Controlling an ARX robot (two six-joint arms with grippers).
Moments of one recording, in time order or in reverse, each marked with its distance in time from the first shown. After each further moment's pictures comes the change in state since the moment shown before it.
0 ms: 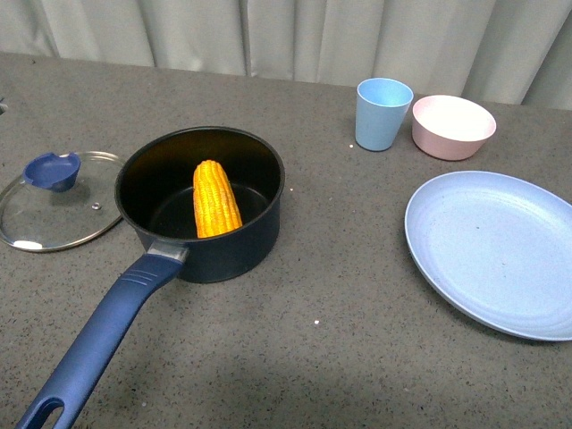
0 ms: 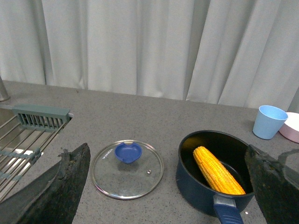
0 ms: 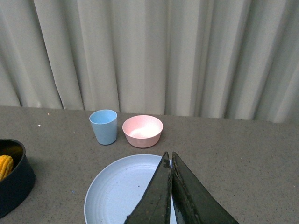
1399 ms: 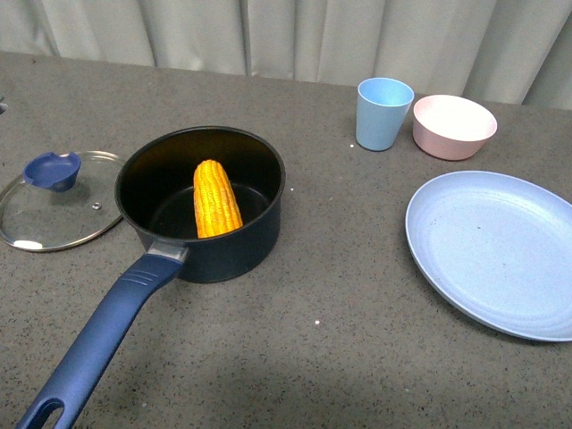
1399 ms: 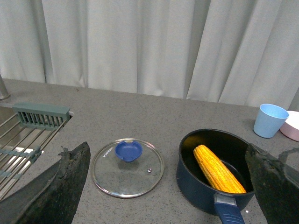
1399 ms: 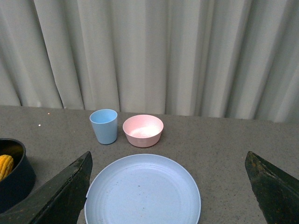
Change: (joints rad) left arm 0.000 0.000 0.000 0.000 0.000 0.000; right arm 0.000 -0.001 0.000 -0.001 0.000 0.000
